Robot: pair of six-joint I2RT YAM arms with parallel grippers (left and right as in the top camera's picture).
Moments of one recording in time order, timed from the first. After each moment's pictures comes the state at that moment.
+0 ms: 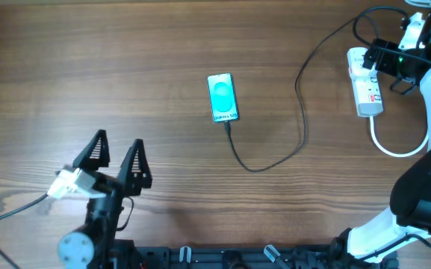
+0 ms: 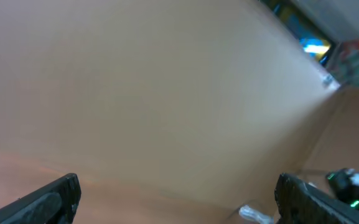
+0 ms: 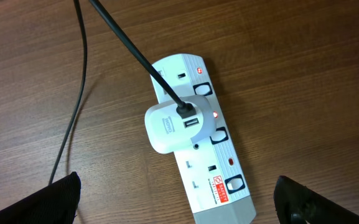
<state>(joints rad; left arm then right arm) -0.07 0.01 0.16 0.17 0.15 -0.57 -0.31 1.83 1.54 -0.71 -0.13 0.02</state>
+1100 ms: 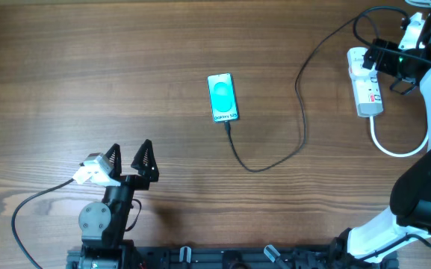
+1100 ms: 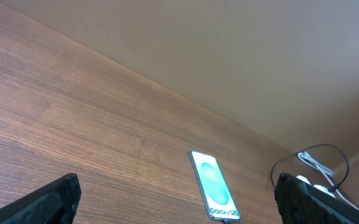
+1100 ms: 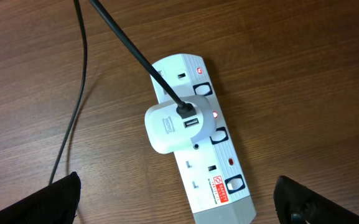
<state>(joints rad) -0.05 0.01 0.01 -0.06 0.09 -0.56 -0.31 1.83 1.54 -0.71 -0.13 0.02</state>
